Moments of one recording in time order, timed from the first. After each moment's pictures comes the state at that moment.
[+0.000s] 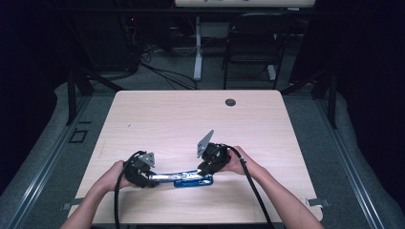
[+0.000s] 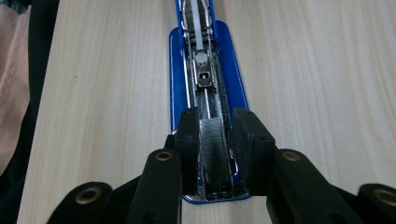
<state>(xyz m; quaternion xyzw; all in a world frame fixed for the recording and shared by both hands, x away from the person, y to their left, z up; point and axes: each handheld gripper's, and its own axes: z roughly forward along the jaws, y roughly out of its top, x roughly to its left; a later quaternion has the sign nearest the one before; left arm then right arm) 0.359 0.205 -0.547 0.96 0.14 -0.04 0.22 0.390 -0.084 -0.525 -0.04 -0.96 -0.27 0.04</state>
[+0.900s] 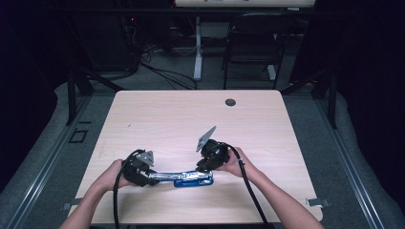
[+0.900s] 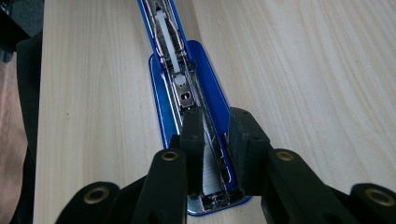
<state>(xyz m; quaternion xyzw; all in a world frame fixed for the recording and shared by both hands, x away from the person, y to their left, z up) 0.355 0.204 -0.535 0.96 0.14 -0.02 0.23 0.389 -0.082 -0.518 -0.12 -0.95 -0.29 0.03</state>
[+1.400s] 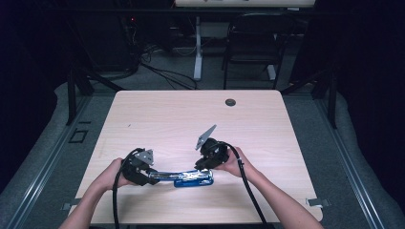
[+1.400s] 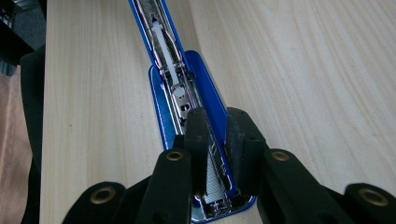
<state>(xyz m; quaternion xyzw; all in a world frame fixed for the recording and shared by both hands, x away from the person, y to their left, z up) 0.354 0.204 -0.526 0.96 0.13 -0.02 0.24 0.391 -0.081 -0.515 -0.14 -0.94 -0.30 0.04</state>
